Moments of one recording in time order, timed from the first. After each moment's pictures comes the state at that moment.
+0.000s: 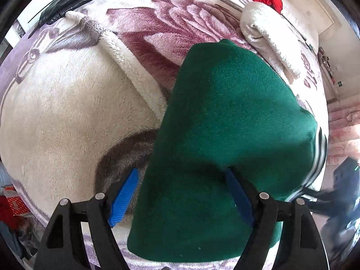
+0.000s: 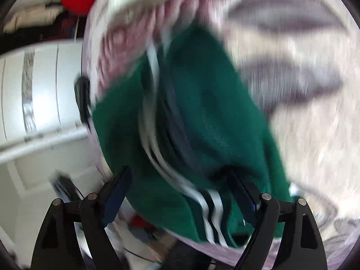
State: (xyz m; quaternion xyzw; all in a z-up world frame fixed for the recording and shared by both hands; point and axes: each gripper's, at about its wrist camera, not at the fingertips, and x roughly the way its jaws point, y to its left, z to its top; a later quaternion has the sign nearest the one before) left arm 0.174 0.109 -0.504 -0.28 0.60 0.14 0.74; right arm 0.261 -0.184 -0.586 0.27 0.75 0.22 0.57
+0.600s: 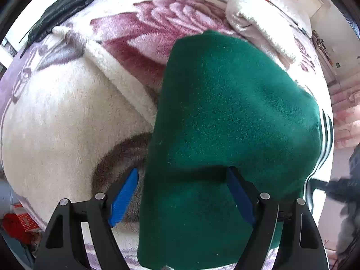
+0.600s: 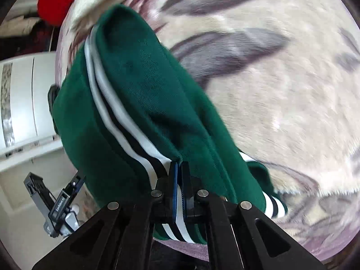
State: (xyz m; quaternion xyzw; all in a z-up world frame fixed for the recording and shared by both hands) left arm 0.191 0.093 -0.510 -0.22 0.61 0.12 0.75; right arm 0.243 -0.237 -0.586 0.25 0.75 0.15 0.59
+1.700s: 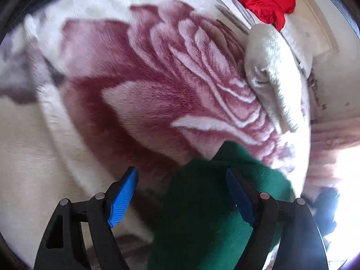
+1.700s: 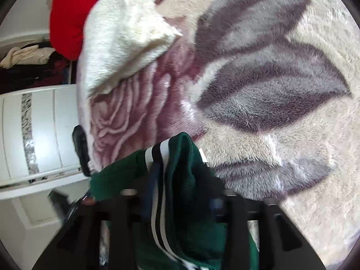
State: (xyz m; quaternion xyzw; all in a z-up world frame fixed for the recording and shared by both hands) left arm 0.302 0.195 -0.554 -0.39 0.57 0.07 0.72; right arm 0.368 -0.262 -0.604 0.35 0.68 0.16 0.63
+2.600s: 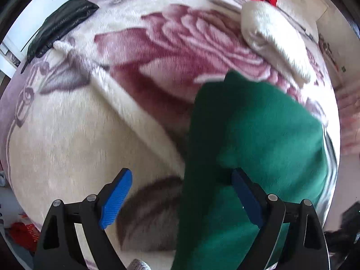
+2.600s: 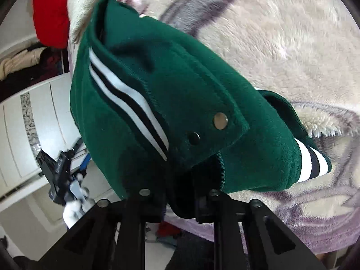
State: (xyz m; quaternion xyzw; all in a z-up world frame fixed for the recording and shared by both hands) left arm 0.224 0.143 -0.516 -0.20 0.61 0.13 0.75; right arm 0.171 -0.258 -0.593 0.40 0.72 0.12 0.56
